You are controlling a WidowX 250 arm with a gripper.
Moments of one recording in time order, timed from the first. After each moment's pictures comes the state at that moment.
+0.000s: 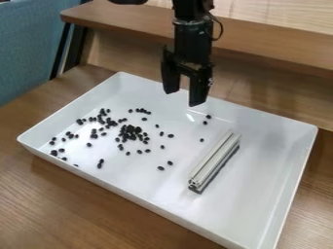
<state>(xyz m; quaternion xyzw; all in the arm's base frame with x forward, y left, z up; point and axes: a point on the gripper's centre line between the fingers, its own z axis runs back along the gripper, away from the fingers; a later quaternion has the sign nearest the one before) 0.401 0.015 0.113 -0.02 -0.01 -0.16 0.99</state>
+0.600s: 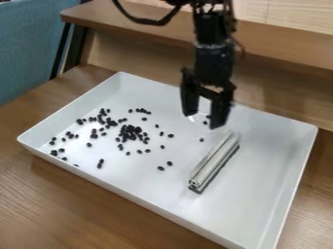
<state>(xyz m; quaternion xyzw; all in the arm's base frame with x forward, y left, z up) 0.396 -0.034 0.093 -0.04 0.00 -0.18 0.98</state>
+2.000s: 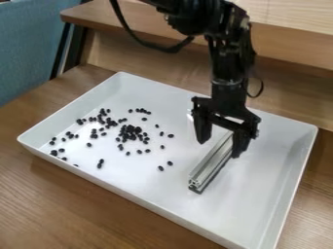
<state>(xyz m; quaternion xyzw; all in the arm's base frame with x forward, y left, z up) 0.387 -0.060 0.060 -0.02 -0.04 -0.07 1.00</state>
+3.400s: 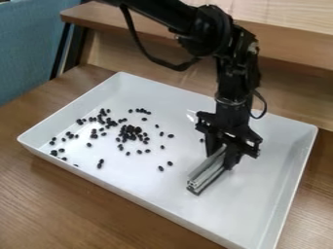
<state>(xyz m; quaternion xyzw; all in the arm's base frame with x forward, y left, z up) 0.372 -0.056 0.029 0.01 0.00 -0.10 1.00</state>
